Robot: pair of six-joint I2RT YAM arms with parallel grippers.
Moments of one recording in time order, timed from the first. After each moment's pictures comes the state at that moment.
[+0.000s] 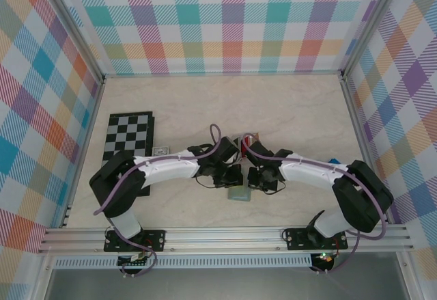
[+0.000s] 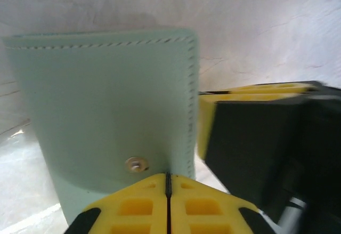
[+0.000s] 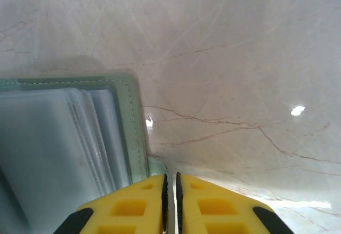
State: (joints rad) left arm -0.94 1.73 1.04 -0.38 0.38 -0.96; right arm 0.76 1.45 0.75 -0.64 -0.07 0.94
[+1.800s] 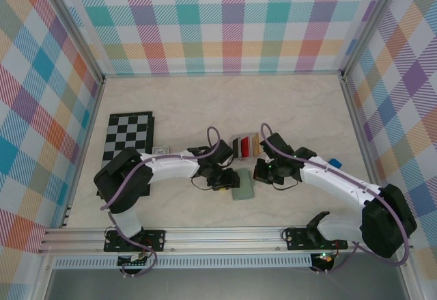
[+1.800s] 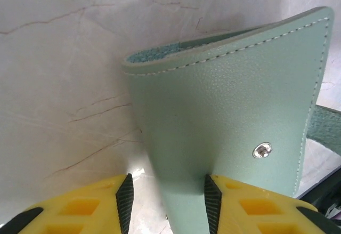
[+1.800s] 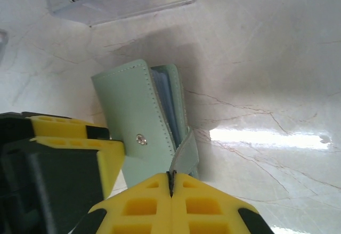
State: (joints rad) left arm -0.90 1.76 0.99 -0.39 0.35 -0.88; right arm 0.67 1.23 0.75 -0.67 -0.21 0.84
